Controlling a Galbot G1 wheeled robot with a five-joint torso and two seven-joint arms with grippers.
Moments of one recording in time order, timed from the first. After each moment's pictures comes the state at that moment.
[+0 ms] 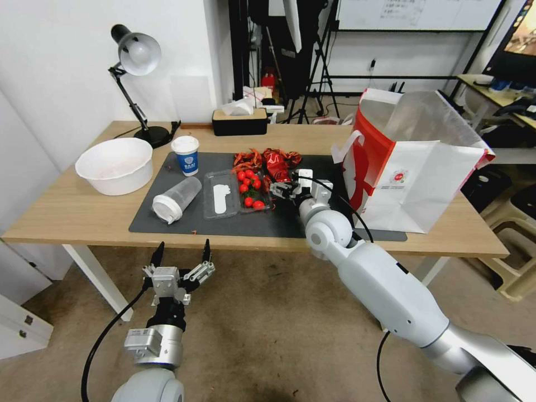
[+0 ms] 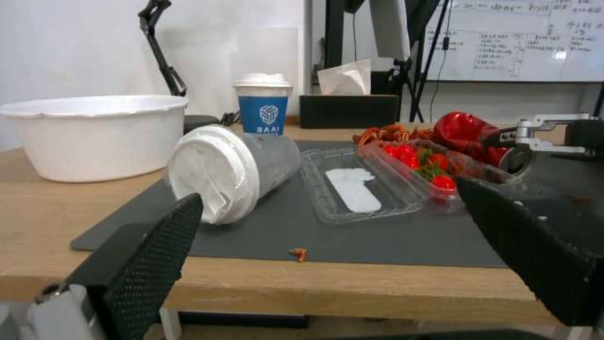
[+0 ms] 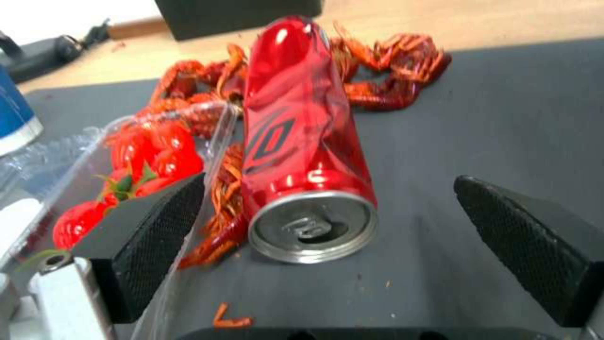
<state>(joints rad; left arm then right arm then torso) 1.72 -1.60 -0.52 -2.19 -0.05 -0.11 0.01 -0.55 1.19 -0.21 1.57 0.94 -0.34 0.55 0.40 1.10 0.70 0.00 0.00</state>
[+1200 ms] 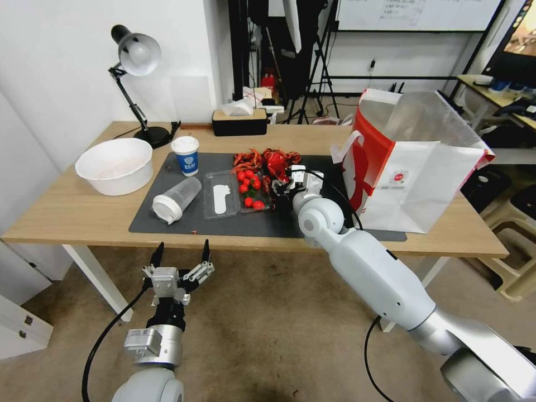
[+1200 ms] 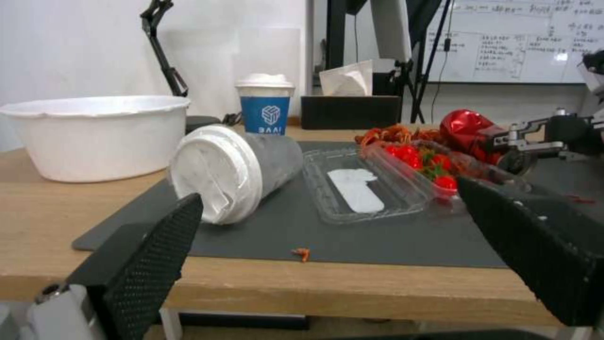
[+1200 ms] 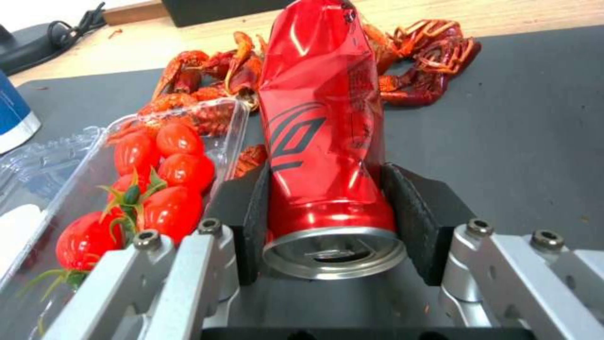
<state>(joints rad) 1.71 -1.60 -0.52 -2.18 -0.05 -0.12 0.01 -0.50 1.23 -0.22 1.52 0.99 -0.41 0.57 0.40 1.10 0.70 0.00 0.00</state>
